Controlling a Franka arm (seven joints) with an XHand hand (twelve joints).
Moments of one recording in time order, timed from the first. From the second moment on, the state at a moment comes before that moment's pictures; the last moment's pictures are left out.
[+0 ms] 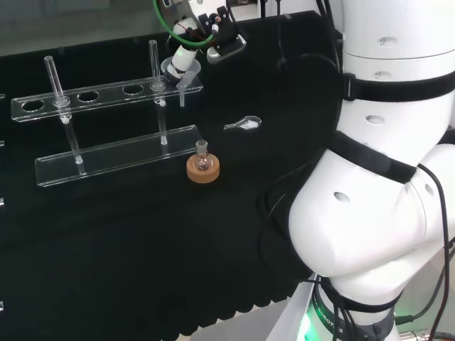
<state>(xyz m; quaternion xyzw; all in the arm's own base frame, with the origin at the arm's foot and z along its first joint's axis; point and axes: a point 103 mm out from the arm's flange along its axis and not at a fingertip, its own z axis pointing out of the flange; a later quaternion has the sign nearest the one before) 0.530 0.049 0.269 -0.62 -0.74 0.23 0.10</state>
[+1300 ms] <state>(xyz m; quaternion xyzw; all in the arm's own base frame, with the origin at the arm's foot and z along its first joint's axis) 0.534 0.061 0.259 -0.62 -0.74 0.25 0.09</state>
